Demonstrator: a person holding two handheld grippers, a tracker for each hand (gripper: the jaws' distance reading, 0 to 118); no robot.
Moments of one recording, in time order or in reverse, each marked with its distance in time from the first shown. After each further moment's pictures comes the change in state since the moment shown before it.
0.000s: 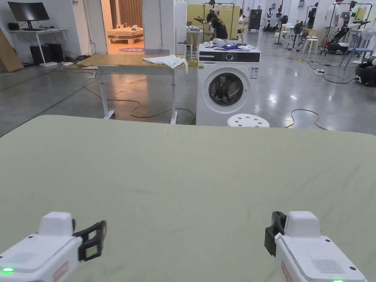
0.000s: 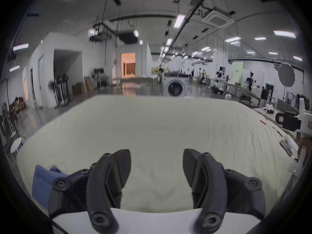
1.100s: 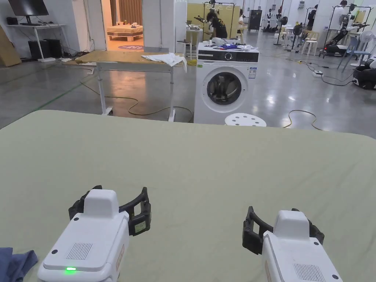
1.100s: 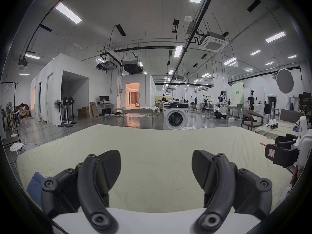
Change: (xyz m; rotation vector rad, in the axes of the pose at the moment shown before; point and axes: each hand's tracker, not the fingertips) left arm 0.095 0.029 0.031 0.213 0.021 0.156; right arm -0.017 -0.005 0.014 0.095 -0.081 -0.005
